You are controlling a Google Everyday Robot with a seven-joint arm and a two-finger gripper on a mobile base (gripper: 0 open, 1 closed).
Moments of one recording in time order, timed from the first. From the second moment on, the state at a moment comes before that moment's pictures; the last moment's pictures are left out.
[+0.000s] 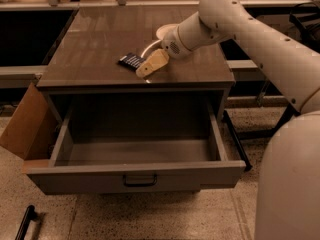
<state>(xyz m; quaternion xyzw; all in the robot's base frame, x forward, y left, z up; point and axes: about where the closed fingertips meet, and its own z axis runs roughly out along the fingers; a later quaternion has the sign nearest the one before) 0.731 0.009 0.849 -0.47 0.78 0.22 0.35</state>
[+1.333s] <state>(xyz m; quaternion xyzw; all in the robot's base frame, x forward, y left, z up) 0.758 0.037 0.830 -0.46 0.80 0.19 0.33</state>
